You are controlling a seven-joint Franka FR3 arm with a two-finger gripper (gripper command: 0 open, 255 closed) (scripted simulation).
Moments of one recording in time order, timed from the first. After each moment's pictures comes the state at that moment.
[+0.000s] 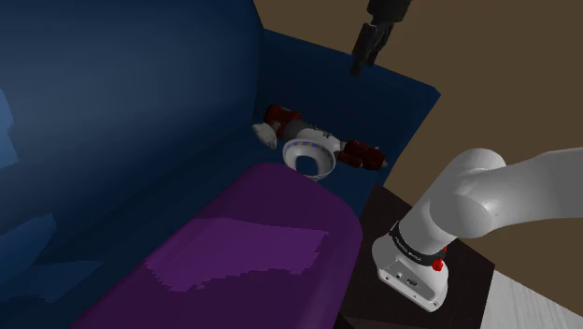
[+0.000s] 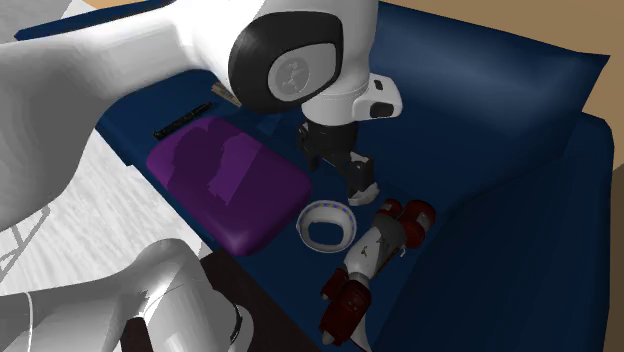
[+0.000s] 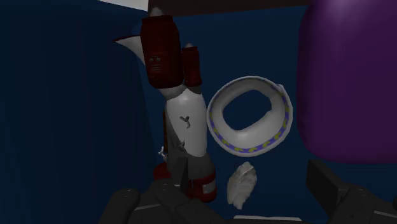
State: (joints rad) arm 0.02 -0.75 -0.02 -2.30 -0.04 1.60 -0.17
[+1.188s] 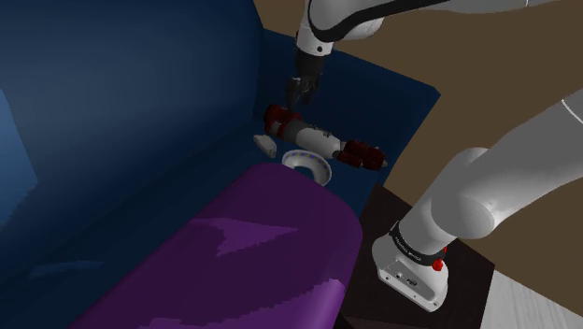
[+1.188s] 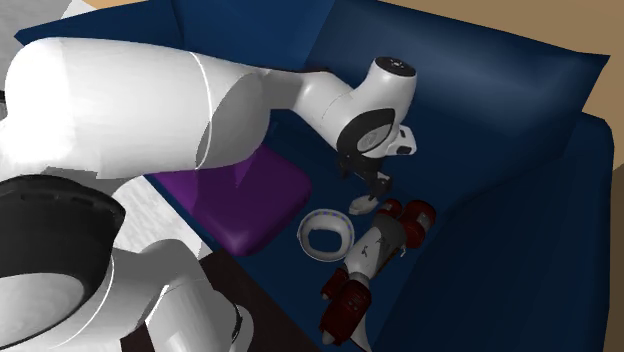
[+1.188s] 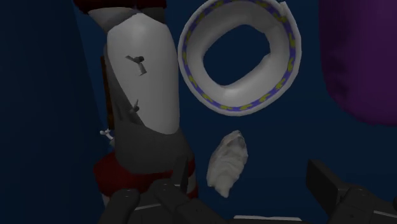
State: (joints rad) arm 0.06 -0.27 -0.02 -2.33 0.06 2.05 -0.16
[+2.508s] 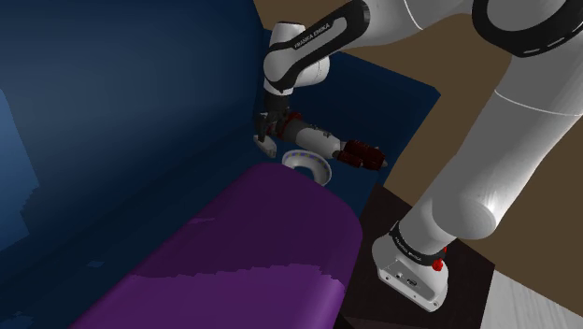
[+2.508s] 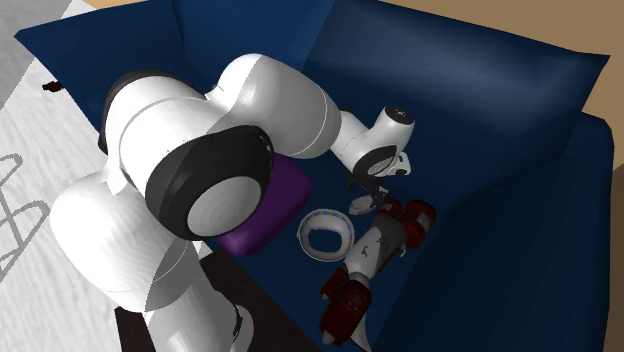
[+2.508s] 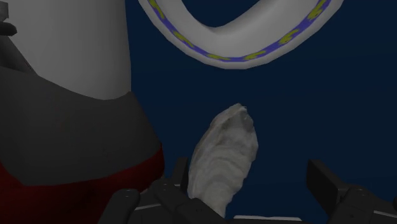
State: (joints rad) arm 0.08 0.14 0.00 -2.22 0.15 2.32 -0.19
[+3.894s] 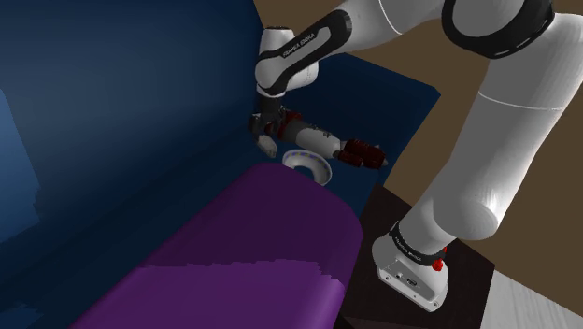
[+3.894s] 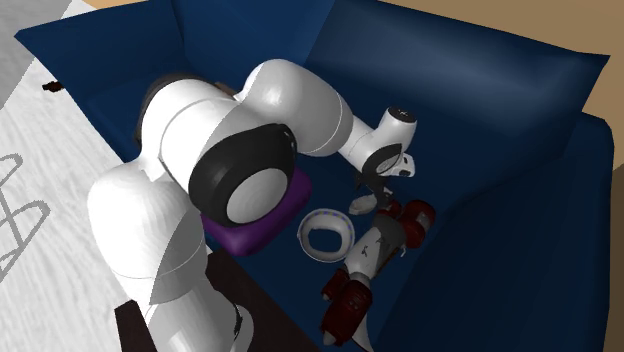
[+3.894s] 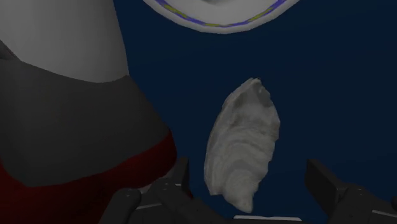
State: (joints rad) arm 0.11 0.25 -0.03 -2.13 0.08 2.33 0.01
